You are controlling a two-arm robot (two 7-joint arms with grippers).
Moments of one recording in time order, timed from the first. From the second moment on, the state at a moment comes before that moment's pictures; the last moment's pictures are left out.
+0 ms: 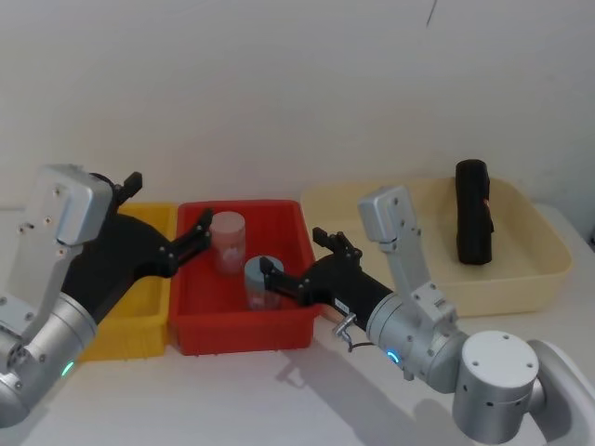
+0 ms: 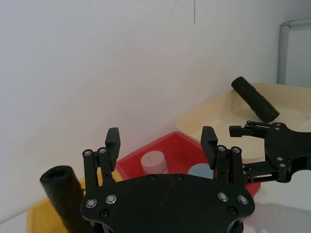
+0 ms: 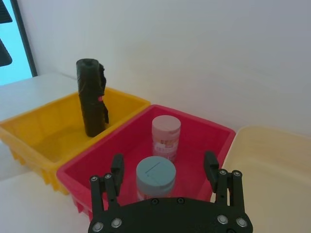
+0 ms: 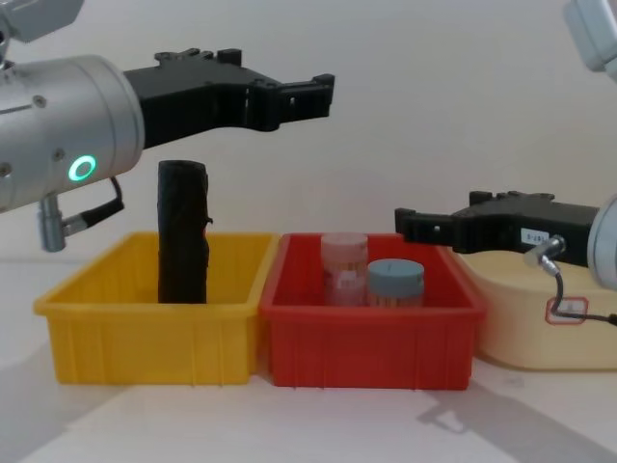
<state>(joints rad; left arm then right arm) -0.24 0.31 0.38 -1.82 -0.18 0.13 -0.19 0.26 0.19 -0.28 -1.56 0.15 0.21 0.32</state>
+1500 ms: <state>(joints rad) -0.20 0.33 0.35 -1.87 -0.17 0.17 -0.17 0.36 0.18 -0.34 -1.41 0.19 0.25 0.36</state>
